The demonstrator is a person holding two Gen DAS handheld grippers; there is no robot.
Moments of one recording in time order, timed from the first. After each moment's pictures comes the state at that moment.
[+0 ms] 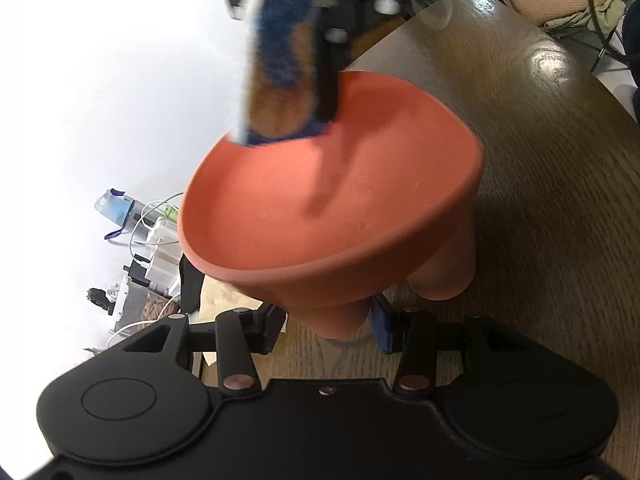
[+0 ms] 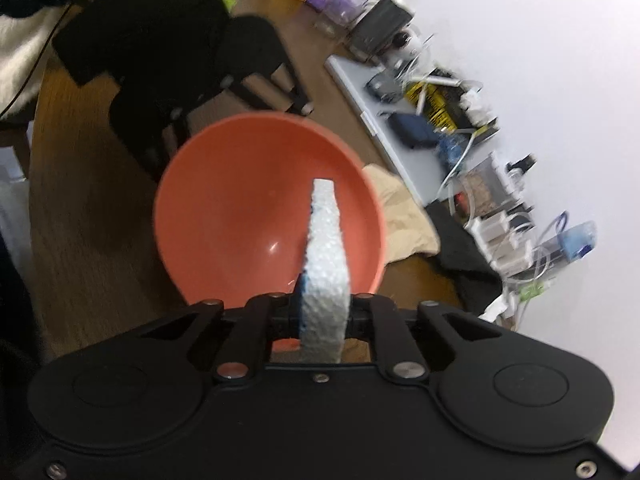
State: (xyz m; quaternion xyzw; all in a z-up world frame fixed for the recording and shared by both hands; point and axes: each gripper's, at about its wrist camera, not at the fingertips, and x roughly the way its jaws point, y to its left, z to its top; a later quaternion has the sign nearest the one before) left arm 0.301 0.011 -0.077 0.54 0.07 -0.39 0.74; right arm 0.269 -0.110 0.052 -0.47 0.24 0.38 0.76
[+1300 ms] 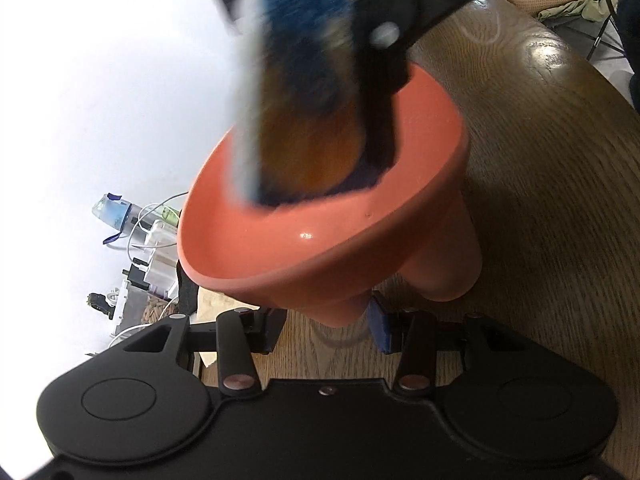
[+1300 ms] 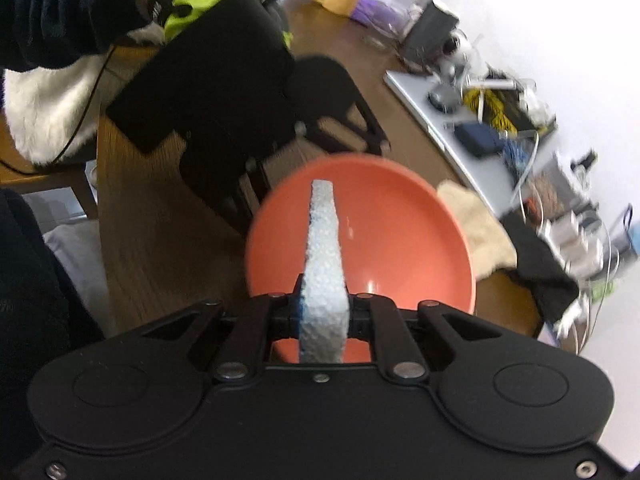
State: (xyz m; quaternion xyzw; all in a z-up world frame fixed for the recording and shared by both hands) left arm 0.287 0.011 -0.081 0.56 0.07 -0.39 0.73; right arm 0.260 -0.079 0.057 -0.41 0.23 0.44 0.77
